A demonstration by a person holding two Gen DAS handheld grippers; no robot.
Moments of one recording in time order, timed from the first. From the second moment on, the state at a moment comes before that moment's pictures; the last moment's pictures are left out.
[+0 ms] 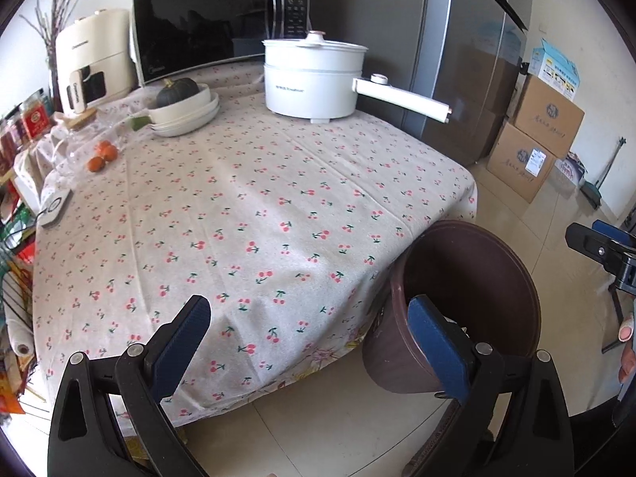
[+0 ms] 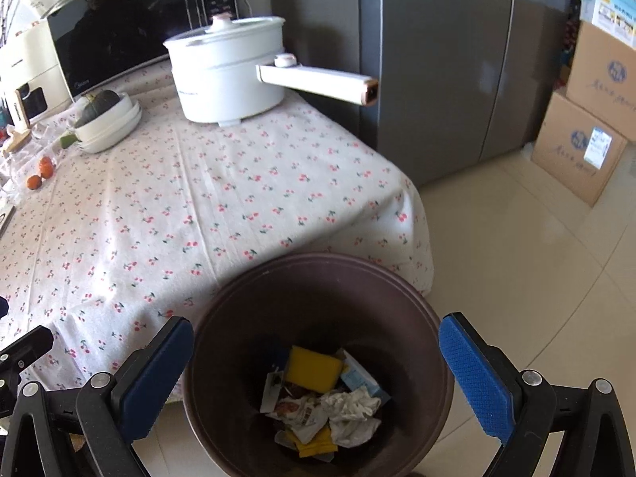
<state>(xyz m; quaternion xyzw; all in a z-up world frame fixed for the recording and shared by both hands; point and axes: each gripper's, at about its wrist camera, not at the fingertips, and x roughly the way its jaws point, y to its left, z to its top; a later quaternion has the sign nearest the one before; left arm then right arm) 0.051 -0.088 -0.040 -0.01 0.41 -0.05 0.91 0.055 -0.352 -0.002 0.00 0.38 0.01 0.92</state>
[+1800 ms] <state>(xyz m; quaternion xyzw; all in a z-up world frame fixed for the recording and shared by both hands) -0.007 -0.066 -0.024 -0.01 0.32 0.00 0.95 -0.011 -0.283 -0.003 -0.07 0.25 0.03 0.97</state>
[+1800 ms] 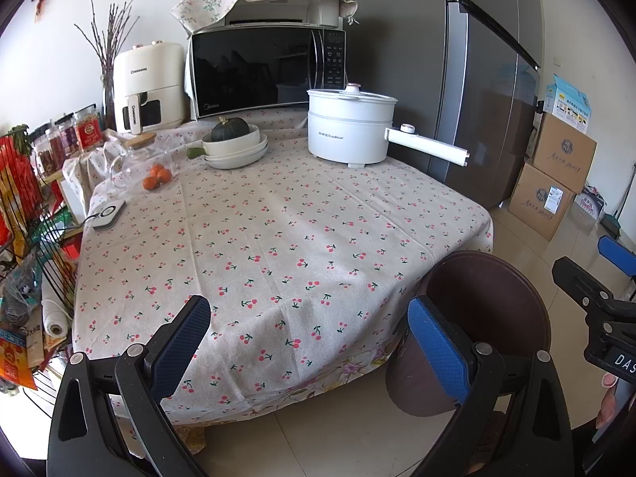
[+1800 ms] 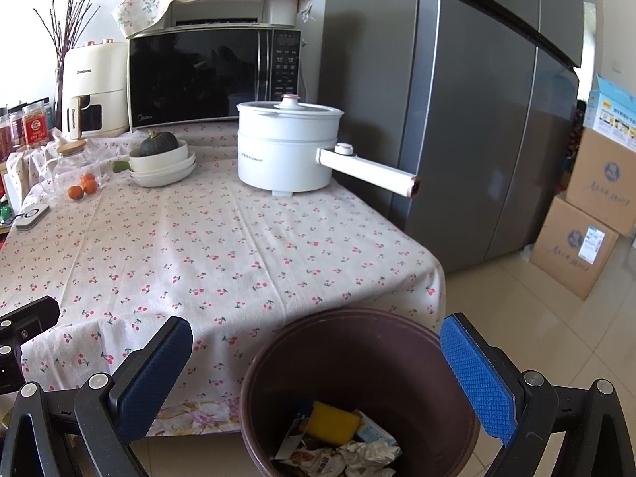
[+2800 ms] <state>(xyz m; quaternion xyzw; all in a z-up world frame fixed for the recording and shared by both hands) -0.013 -0.071 -0.019 0.01 0.32 0.00 0.95 -0.008 -0.284 -0.005 -0.07 0.25 0.03 0.96</state>
